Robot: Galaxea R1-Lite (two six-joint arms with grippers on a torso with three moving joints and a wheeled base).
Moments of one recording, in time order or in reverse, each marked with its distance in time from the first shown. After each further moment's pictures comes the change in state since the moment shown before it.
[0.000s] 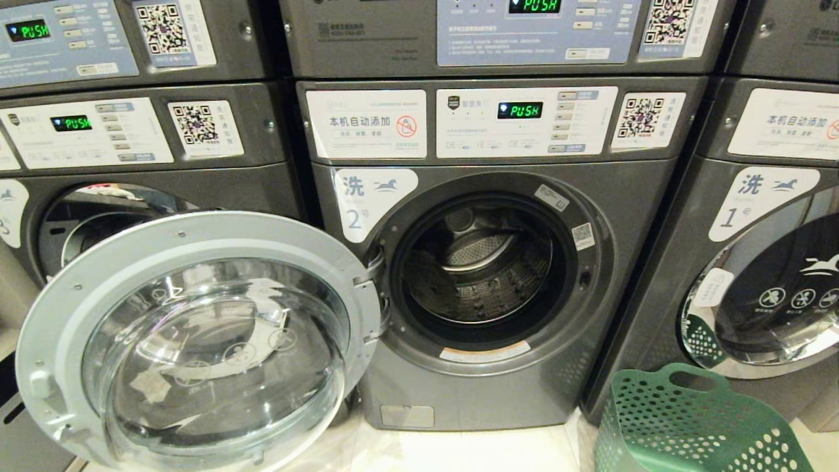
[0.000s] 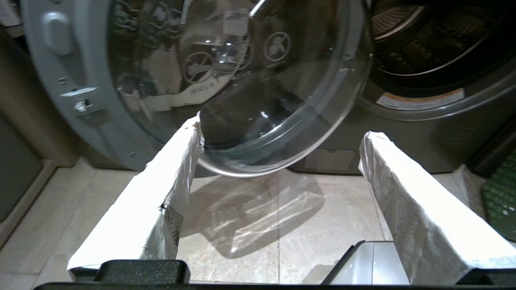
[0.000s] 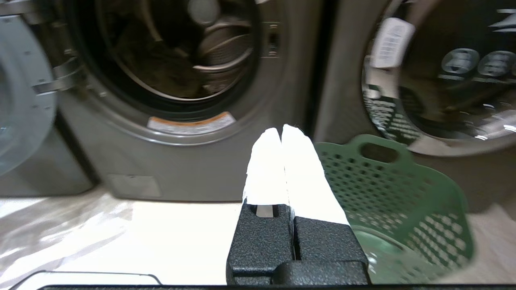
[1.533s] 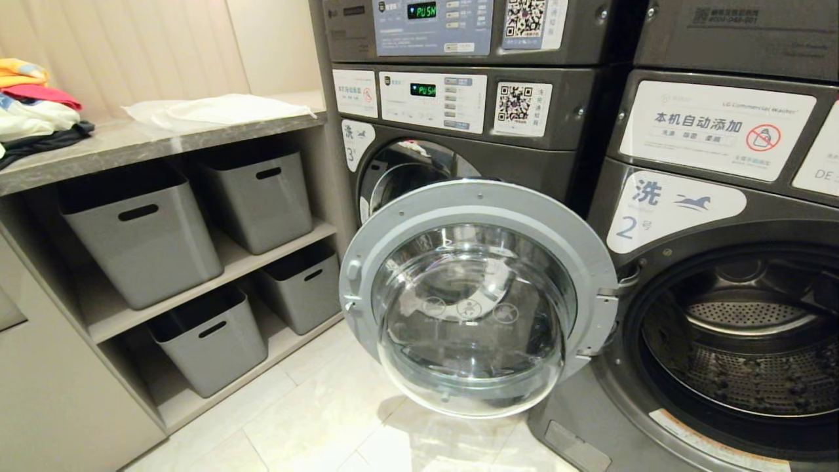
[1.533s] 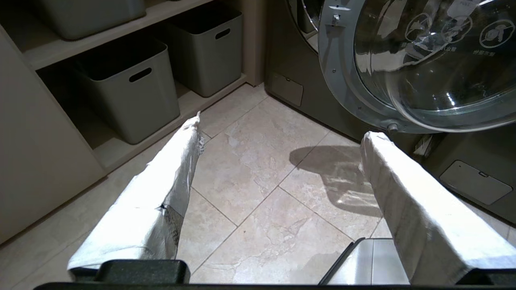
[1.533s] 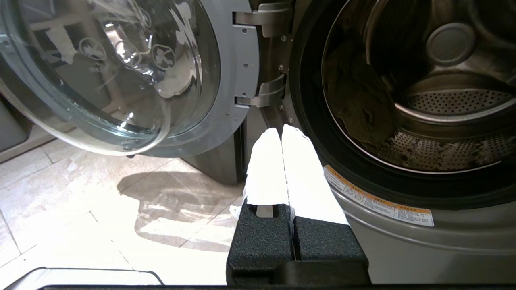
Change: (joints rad) left arm 0.000 0.000 0.000 0.000 0.000 0.000; right arm 0.001 0.000 0.000 0.000 0.001 0.000
